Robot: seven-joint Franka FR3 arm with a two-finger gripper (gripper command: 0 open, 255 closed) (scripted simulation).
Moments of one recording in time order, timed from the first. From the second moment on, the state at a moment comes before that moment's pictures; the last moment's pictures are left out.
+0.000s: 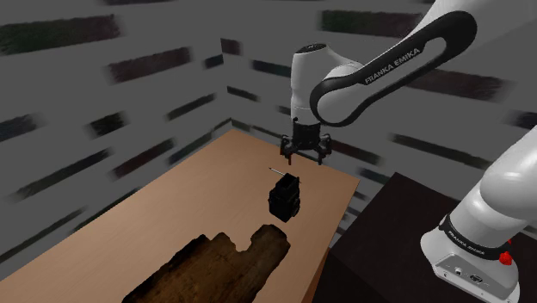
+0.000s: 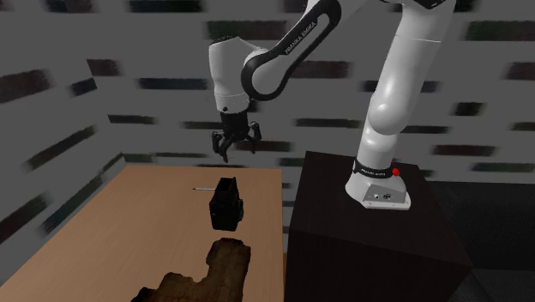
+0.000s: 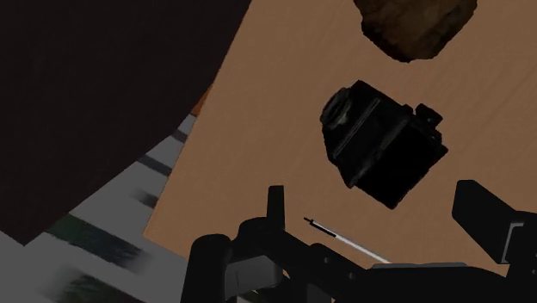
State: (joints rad) arm -0.18 -0.11 0.55 -2.41 0.05 2.26 1.15
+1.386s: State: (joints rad) arm -0.09 0.40 0.48 -2.20 -0.26 2.44 1.64
